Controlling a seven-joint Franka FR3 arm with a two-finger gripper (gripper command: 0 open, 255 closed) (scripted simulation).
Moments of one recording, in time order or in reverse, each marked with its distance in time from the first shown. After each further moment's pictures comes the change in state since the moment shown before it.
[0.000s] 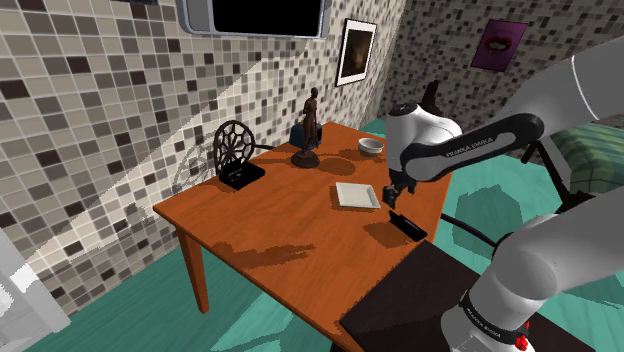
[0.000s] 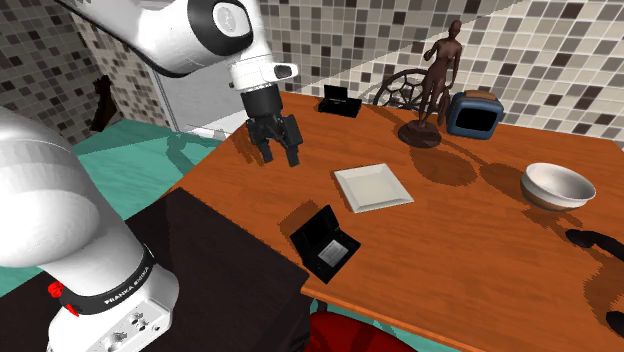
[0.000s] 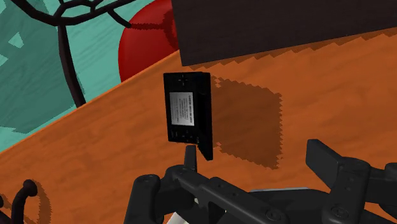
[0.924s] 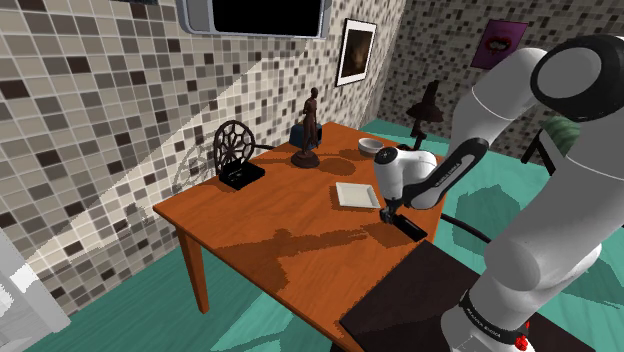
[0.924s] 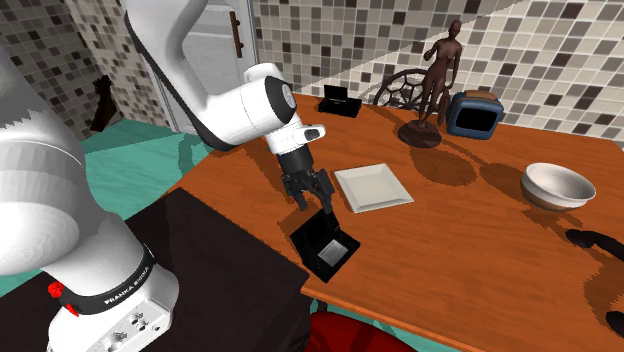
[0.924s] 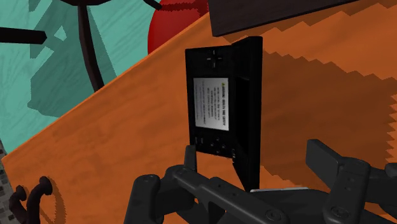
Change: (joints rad) arm -0.190 0.466 0.000 0.075 -0.575 0.286 0.427
